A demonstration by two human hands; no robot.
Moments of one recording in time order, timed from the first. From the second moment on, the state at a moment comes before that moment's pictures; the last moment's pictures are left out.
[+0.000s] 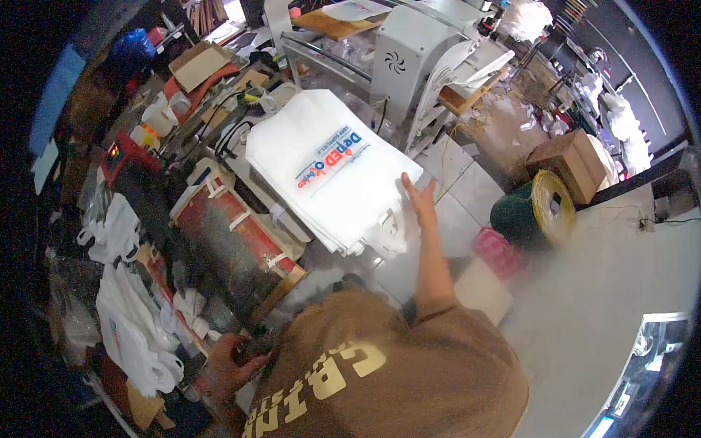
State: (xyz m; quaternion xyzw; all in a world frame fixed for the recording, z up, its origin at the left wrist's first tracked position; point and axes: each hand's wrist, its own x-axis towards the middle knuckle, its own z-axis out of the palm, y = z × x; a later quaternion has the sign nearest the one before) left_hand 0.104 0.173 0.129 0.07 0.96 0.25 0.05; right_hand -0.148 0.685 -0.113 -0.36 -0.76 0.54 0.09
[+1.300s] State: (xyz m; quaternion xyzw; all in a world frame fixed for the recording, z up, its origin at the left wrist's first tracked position) left_hand -0.228 0.261 -0.089 -0.14 0.94 0.19 0.24; right_hand -0.443 0.713 -0.163 0.22 -0.87 0.43 -0.10
